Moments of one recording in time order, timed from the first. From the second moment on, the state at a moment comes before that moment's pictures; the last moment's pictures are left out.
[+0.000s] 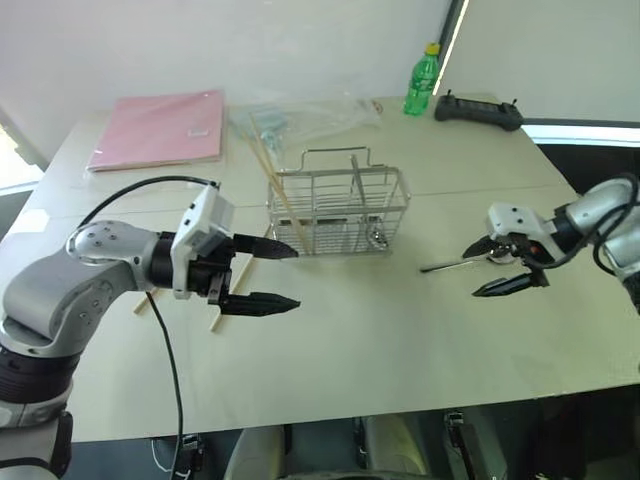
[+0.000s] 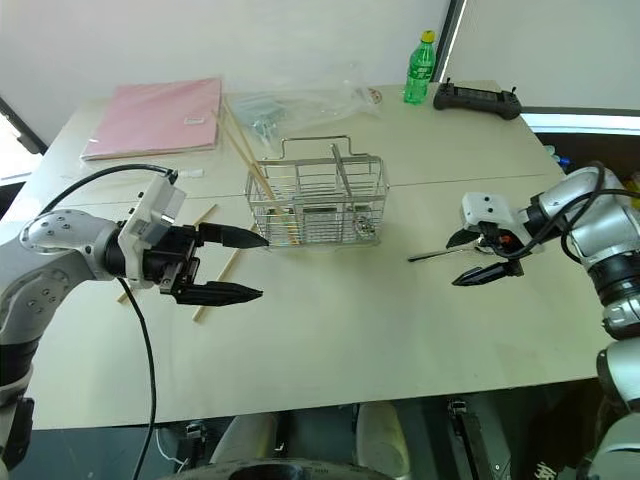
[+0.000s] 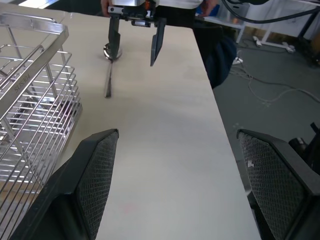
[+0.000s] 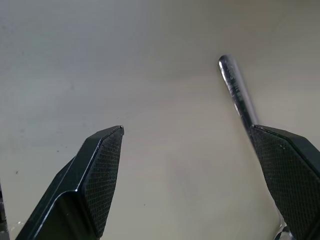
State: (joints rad) left arm -0.44 0.86 0.03 -0.44 -0.83 0.76 -1.14; right arm -0.89 -1.03 0.47 0.66 0.11 0.00 1.61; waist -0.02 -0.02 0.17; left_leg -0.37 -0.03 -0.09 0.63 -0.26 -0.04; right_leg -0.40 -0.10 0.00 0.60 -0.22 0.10
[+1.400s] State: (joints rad) left arm -0.45 0.92 0.07 -0.47 -0.90 0.80 -1.11; right arm -1.10 -0.80 0.34 1.26 -0.25 -0.23 1.48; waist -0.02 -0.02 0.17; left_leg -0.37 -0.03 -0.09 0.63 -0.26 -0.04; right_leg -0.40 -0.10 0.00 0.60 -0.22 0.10
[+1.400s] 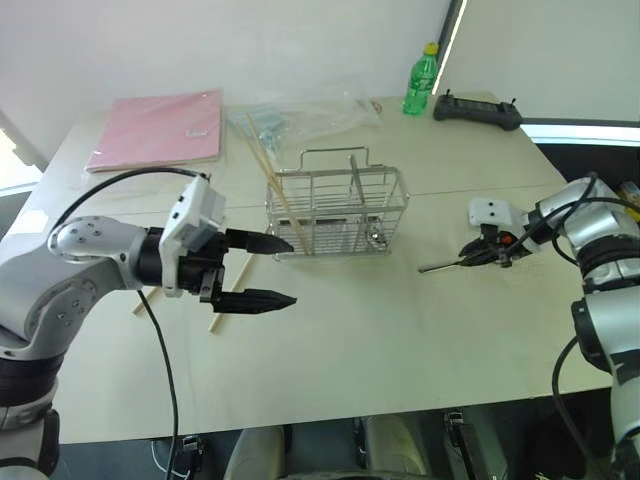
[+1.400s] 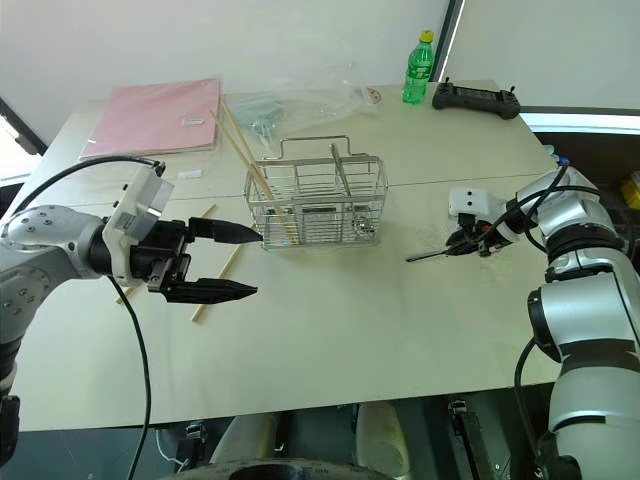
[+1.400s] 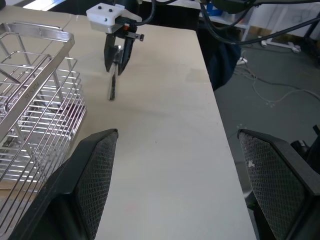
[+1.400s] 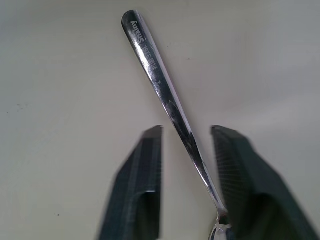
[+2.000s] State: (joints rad) left arm -0.49 0.92 0.07 -0.45 -0.89 0.80 -1.13; right arm -1.09 -0.80 0.31 1.26 -0.26 -0.23 1.44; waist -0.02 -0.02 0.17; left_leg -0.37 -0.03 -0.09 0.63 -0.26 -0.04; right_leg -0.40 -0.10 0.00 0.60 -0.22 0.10
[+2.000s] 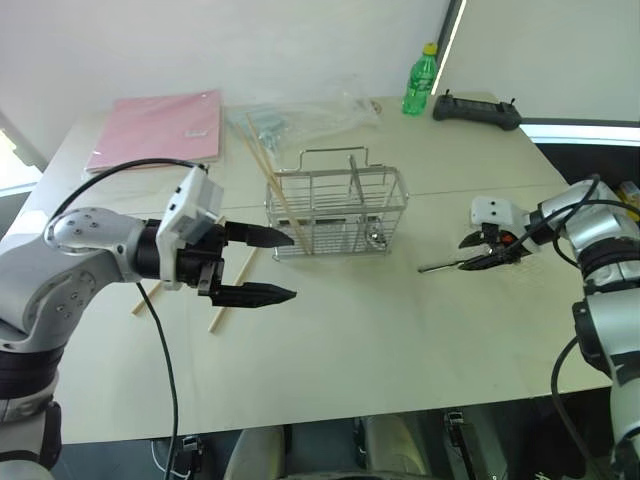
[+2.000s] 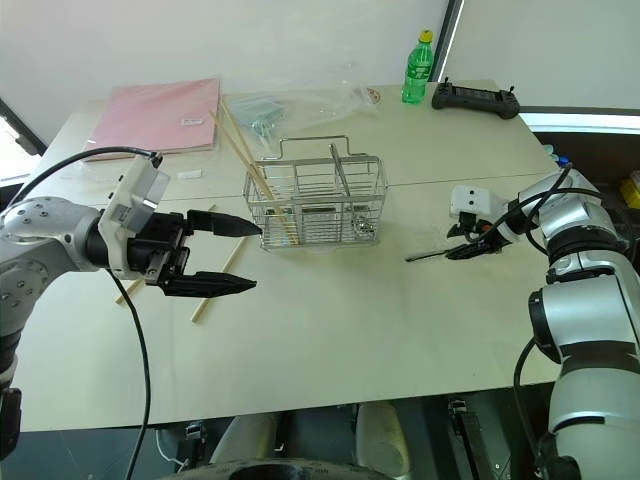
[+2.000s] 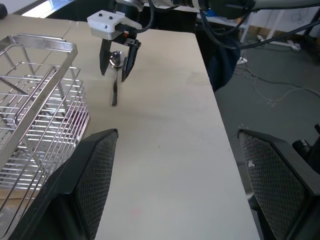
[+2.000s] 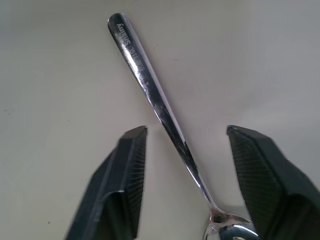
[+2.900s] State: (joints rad) left arm -0.51 0.92 0.07 -0.44 -0.88 0.80 -1.13; right arm -1.07 -0.79 0.29 1.28 -0.28 -0.21 1.40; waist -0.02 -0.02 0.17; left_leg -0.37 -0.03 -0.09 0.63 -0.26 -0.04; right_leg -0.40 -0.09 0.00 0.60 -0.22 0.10
